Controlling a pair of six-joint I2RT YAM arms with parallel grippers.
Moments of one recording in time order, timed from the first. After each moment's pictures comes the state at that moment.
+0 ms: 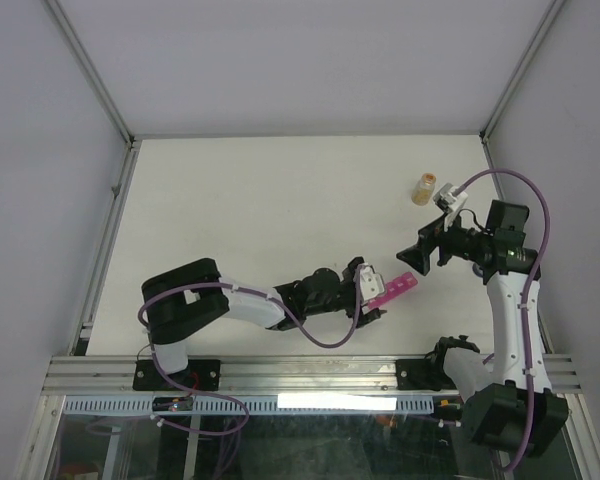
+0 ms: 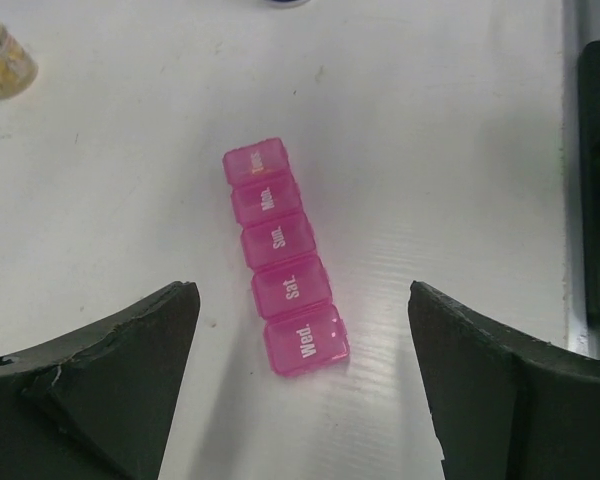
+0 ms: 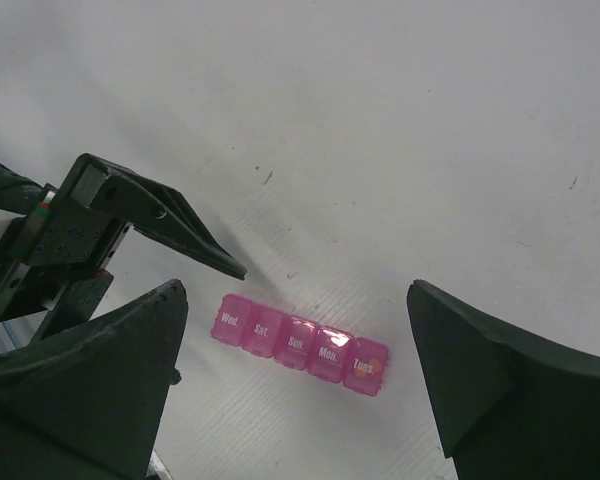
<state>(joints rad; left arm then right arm) -1.22 1.81 0.82 0.80 0.09 0.17 -0.20 0.92 0.88 -0.79 -0.98 -0.57</state>
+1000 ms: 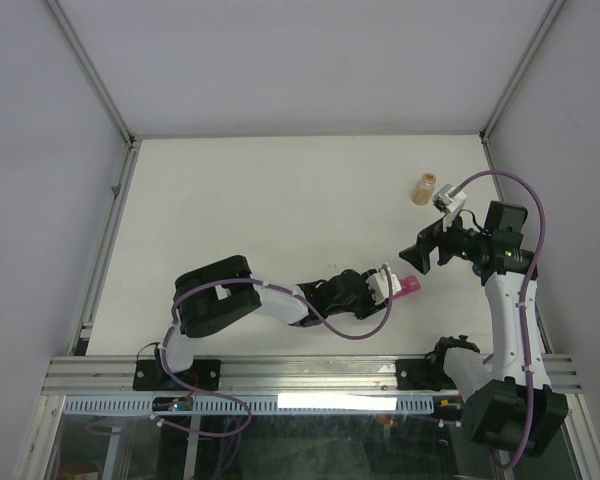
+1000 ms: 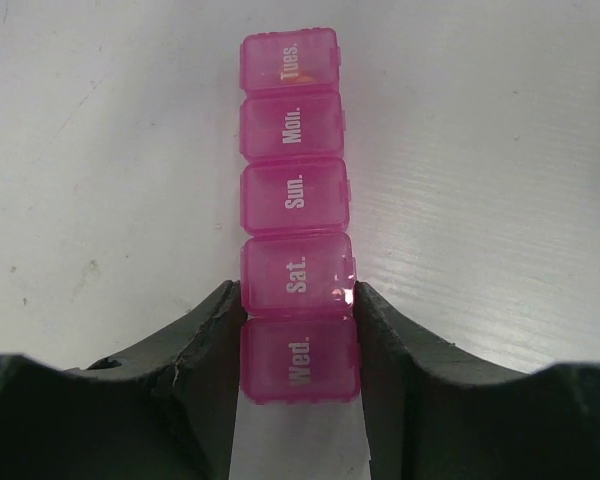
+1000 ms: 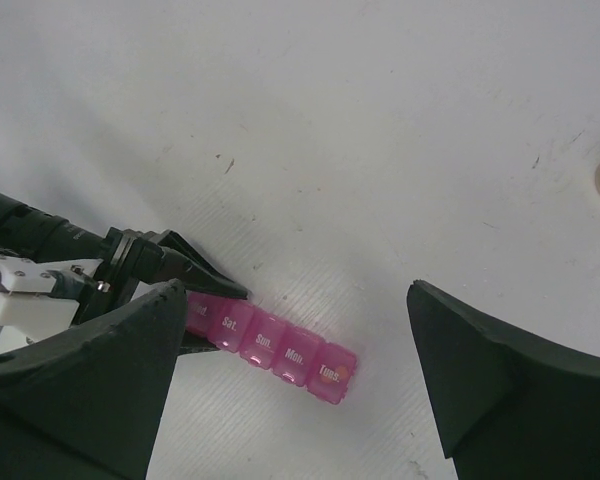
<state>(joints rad) -1.23 2.03 1.01 0.59 -0.05 0.11 -0.20 0.93 0.83 -0.72 -0.91 -0.58</state>
